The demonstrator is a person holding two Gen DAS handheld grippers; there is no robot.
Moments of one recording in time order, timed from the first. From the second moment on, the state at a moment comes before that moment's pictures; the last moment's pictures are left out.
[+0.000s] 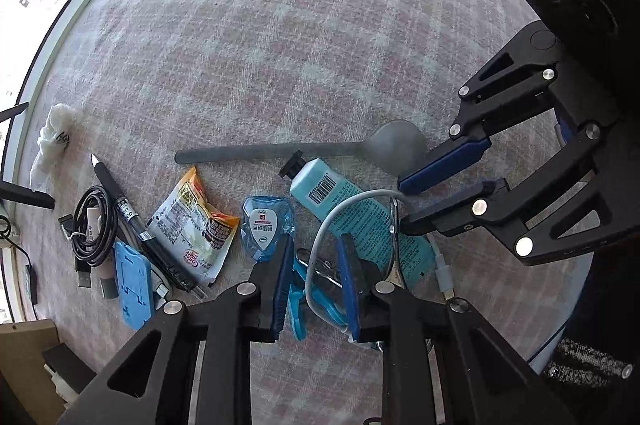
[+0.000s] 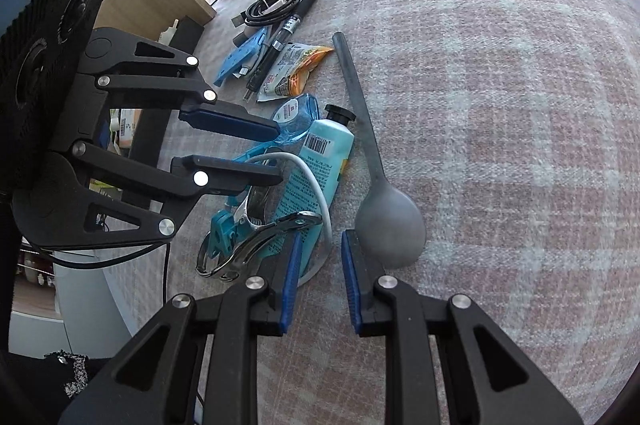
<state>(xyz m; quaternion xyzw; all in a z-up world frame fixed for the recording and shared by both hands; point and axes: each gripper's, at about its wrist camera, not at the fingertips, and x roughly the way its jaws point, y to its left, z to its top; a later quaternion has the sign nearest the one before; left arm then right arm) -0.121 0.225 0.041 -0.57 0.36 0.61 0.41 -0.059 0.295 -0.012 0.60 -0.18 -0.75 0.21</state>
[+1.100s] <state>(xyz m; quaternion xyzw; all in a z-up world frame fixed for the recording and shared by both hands) -0.069 0.161 0.164 -0.49 0.29 0.73 0.39 -0.035 0.267 0.096 0.52 -0.12 -0.82 0.23</state>
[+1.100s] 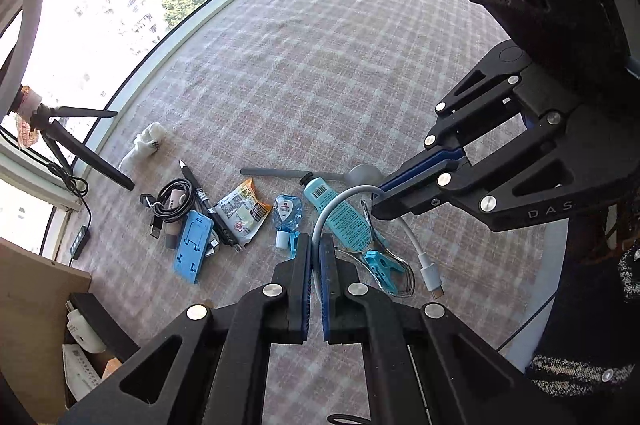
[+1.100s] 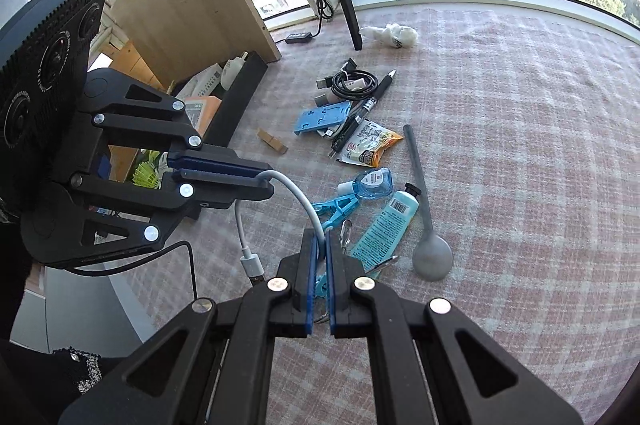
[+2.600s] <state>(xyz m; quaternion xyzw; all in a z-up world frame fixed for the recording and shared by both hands) -0.141 -0.258 0.186 -0.49 0.05 0.87 0.05 -0.176 -0.089 0.181 0.47 0.05 -0.83 0.30</state>
